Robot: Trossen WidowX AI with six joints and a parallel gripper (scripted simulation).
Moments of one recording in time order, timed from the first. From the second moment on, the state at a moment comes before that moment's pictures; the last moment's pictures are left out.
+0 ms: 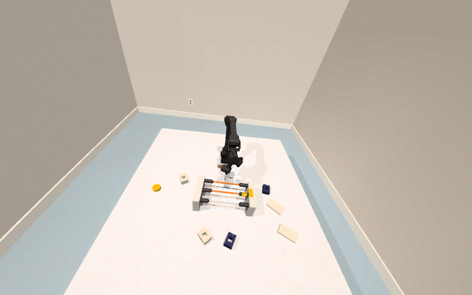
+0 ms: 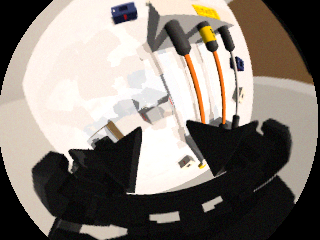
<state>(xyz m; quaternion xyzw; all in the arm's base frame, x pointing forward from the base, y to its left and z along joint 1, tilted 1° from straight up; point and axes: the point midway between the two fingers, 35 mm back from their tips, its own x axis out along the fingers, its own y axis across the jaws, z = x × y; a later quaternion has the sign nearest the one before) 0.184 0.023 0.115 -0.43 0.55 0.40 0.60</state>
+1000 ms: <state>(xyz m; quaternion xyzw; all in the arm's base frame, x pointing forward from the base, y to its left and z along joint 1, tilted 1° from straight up) 0.194 0.025 0.073 -0.50 0.49 0.50 0.51</state>
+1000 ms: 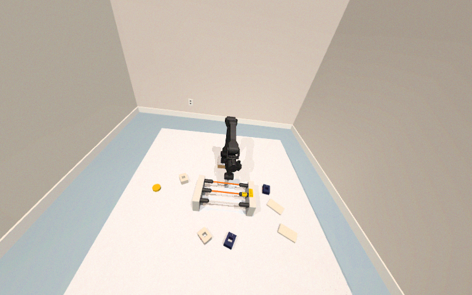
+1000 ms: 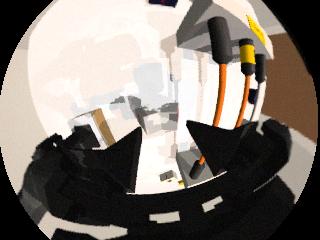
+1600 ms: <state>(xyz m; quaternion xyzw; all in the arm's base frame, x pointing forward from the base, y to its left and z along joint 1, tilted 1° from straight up) 0.192 0.025 0.055 -0.50 0.49 0.50 0.50</state>
